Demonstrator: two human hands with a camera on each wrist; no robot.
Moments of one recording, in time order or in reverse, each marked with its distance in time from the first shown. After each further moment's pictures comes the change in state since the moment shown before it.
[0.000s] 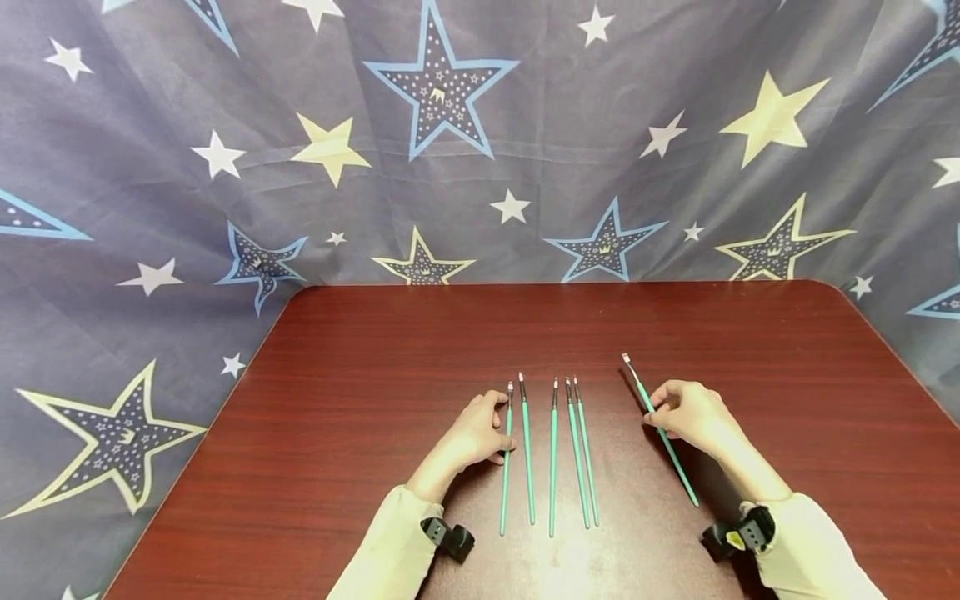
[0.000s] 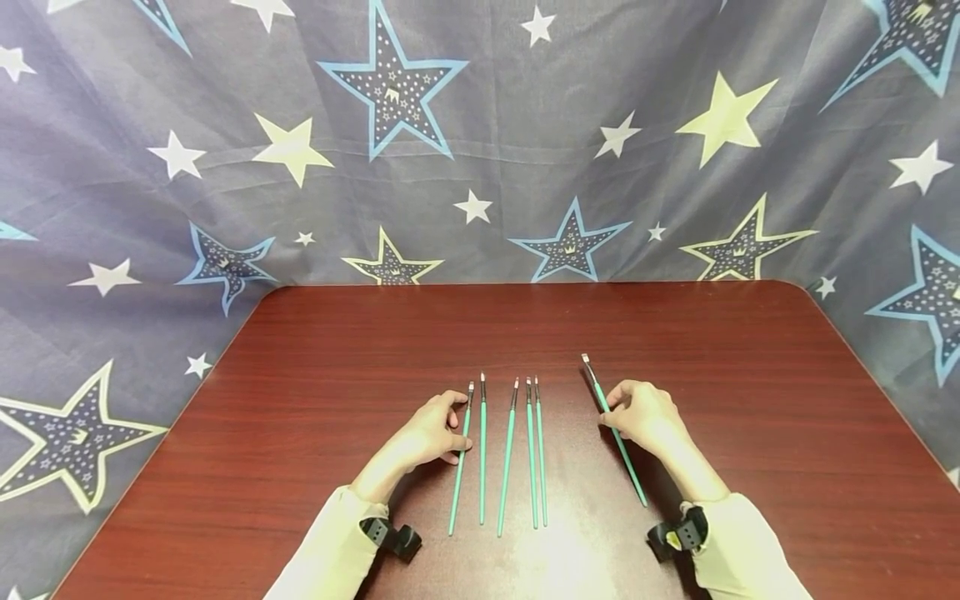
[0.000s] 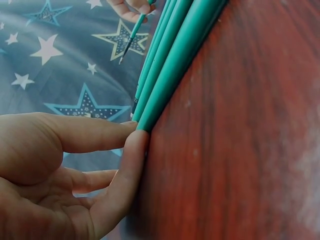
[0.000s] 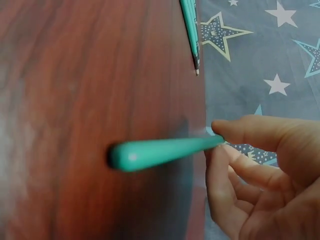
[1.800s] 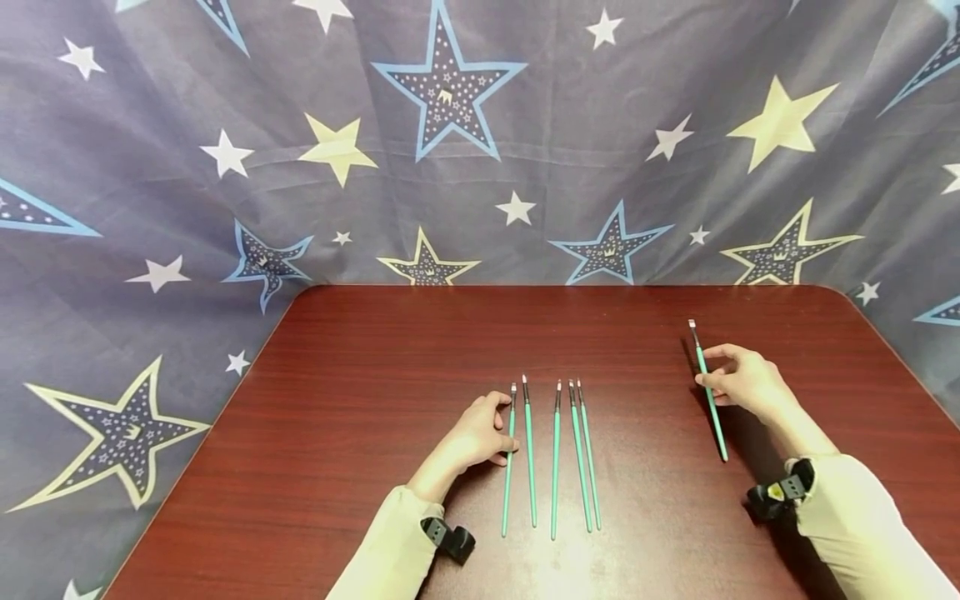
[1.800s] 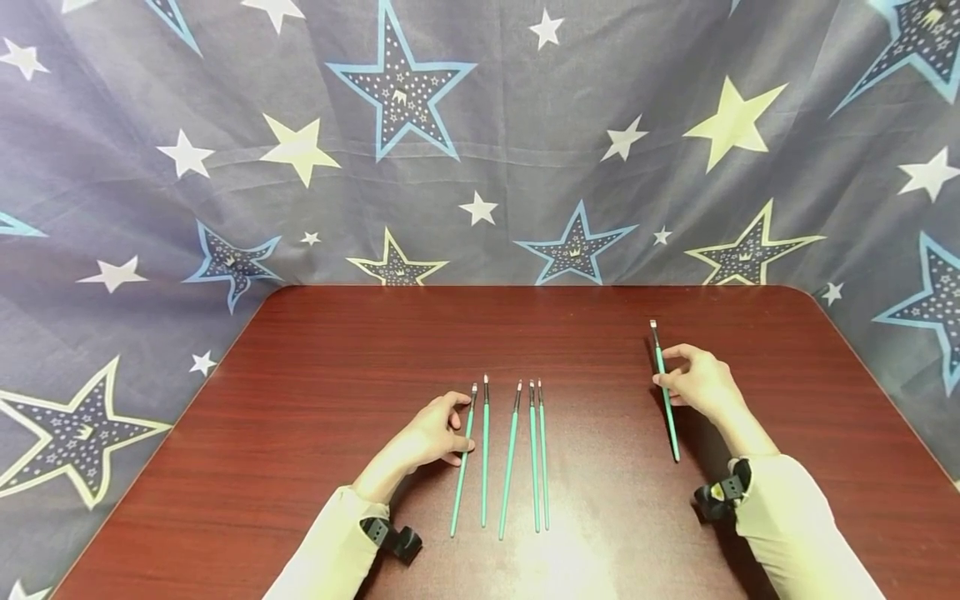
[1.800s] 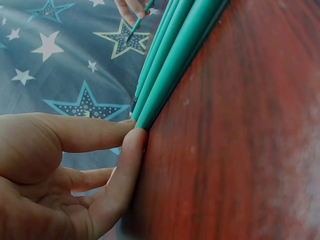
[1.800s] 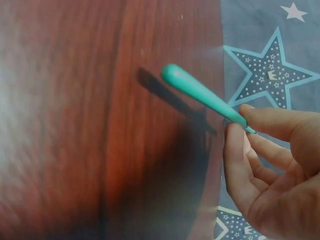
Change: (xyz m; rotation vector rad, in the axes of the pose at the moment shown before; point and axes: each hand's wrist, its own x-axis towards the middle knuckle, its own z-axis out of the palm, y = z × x) left_hand 0.002 -0.004 -0.001 -0.038 -0.007 -0.007; right_hand 0.041 0.048 -0.056 0.096 0.057 -0.031
